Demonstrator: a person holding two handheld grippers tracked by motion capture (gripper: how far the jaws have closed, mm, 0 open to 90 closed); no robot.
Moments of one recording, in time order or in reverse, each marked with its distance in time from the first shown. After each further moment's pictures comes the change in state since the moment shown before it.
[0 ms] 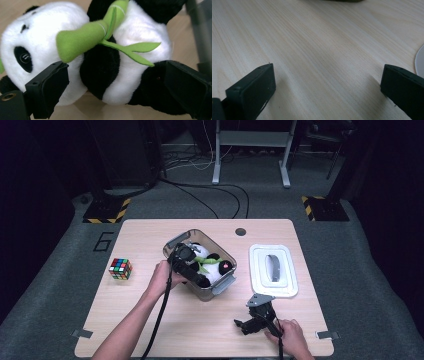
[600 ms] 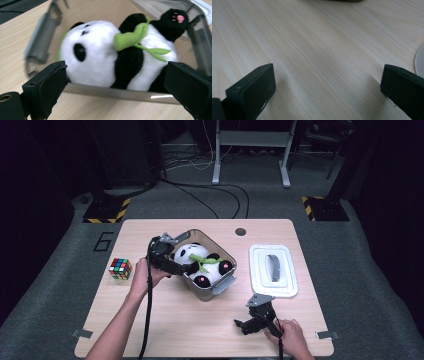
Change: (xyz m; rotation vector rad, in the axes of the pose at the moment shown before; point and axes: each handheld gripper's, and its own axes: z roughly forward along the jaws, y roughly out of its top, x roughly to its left) left arm 0.032 -0.027 -0.049 -0.176 0.076 -0.102; right arm 0.000 0.000 0.000 0.000 0.000 0.001
